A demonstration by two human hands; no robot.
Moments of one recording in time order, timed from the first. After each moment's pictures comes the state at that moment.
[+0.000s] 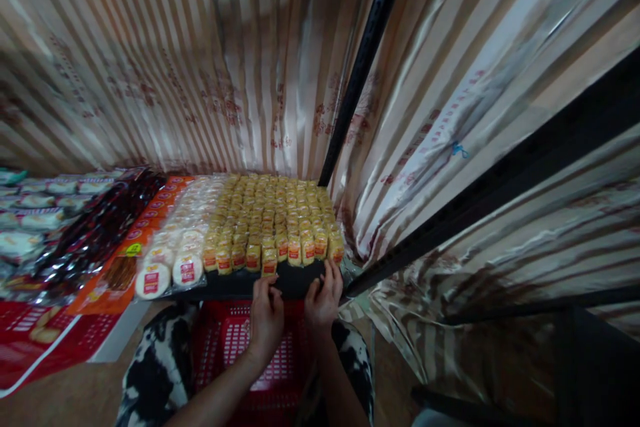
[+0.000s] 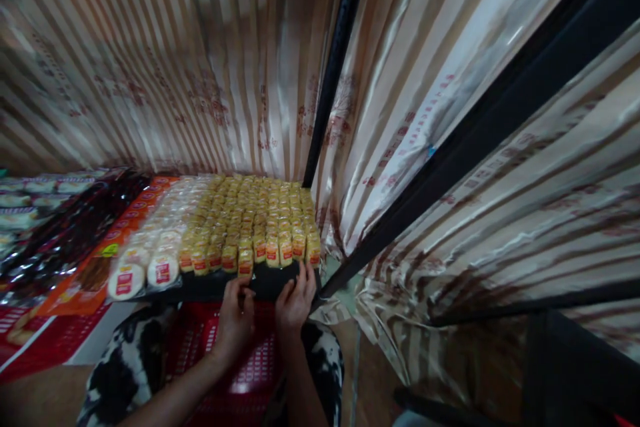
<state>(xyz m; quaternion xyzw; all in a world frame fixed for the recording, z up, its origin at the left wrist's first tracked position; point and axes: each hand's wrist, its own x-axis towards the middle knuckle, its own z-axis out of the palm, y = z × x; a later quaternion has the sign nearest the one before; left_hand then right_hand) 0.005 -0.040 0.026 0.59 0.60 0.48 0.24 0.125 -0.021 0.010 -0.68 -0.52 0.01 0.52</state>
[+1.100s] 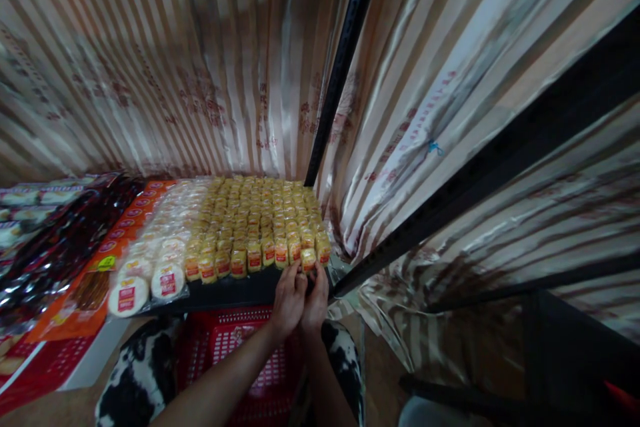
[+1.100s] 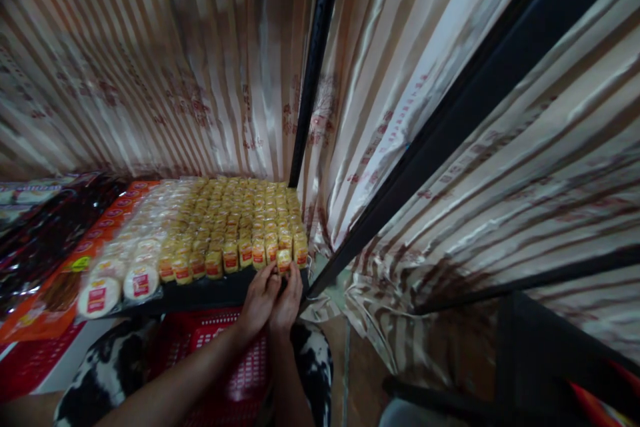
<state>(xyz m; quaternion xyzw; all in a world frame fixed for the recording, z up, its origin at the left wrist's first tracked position) 0.073 -0.002 0.046 0.59 0.54 0.40 0.44 0.137 -0.016 -0.006 -0.70 -0.45 0.08 0.55</state>
